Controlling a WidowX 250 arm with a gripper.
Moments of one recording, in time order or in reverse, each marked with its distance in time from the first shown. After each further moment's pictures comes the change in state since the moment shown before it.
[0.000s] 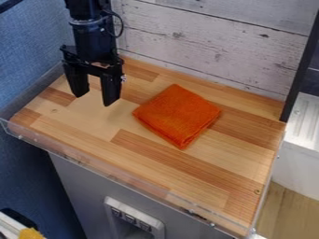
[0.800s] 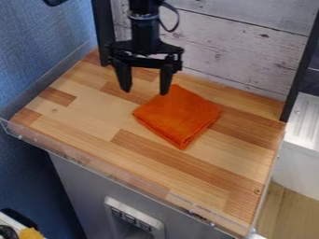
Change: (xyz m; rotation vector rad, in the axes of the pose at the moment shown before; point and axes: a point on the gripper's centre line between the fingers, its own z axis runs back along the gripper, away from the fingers) arm 0.048 -0.059 0.006 0.035 -0.088 0.377
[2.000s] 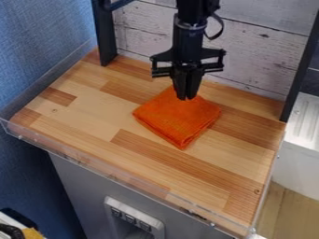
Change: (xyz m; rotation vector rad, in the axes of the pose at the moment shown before) arm 0.007 -0.053 -0.016 0.004 -0.004 0.321
